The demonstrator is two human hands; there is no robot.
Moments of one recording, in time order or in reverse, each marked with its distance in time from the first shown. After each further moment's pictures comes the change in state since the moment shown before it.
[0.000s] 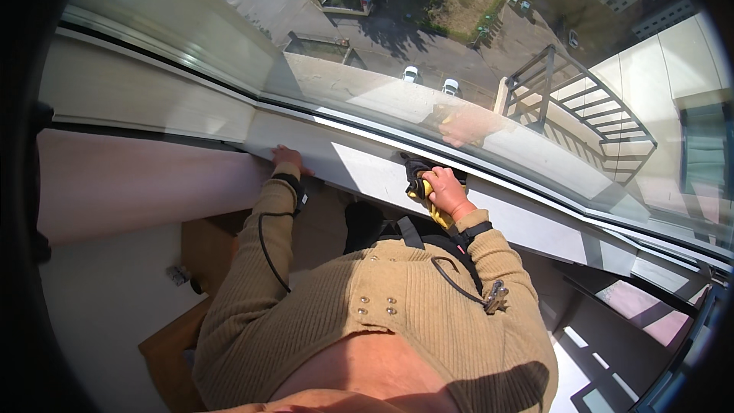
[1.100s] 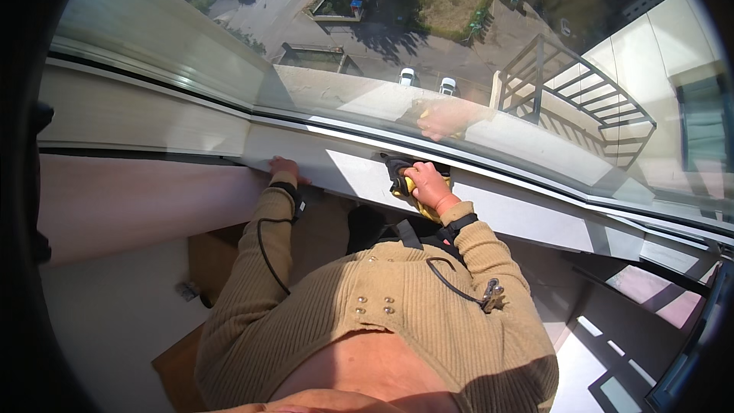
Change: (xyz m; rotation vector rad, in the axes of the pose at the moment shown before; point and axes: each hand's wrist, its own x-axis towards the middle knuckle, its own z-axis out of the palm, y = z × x) left_hand -0.014 -0.002 -0.010 -0.109 -0.002 -0.018; right_hand 0.023 -0.015 0.014 0.046 0.049 -0.034
